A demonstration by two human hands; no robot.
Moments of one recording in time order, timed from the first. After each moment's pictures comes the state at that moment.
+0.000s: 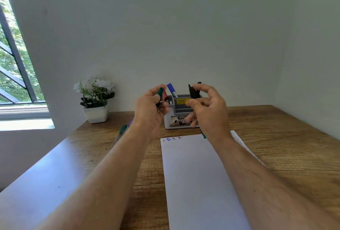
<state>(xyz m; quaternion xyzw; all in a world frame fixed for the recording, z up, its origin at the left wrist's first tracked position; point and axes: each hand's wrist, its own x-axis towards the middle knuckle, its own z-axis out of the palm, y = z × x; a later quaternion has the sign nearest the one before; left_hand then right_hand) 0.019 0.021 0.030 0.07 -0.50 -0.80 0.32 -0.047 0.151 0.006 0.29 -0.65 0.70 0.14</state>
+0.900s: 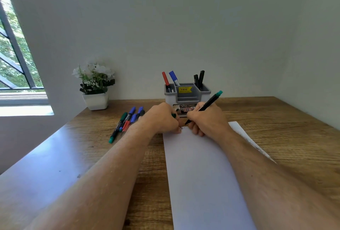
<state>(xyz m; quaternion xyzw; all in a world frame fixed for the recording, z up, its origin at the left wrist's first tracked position) 0.008 0.017 0.005 0.17 -0.96 -0.24 0.04 -0.057 0.151 -0.021 0.24 -0.81 0.53 0.00</state>
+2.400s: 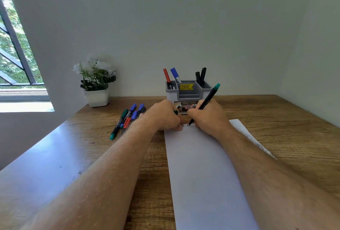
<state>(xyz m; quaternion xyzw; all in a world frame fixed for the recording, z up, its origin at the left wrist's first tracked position) 0.002 0.018 0.003 0.18 -0.95 -0.25 0.03 -0.064 0.148 -0.026 0.27 -0.84 0.48 0.07</state>
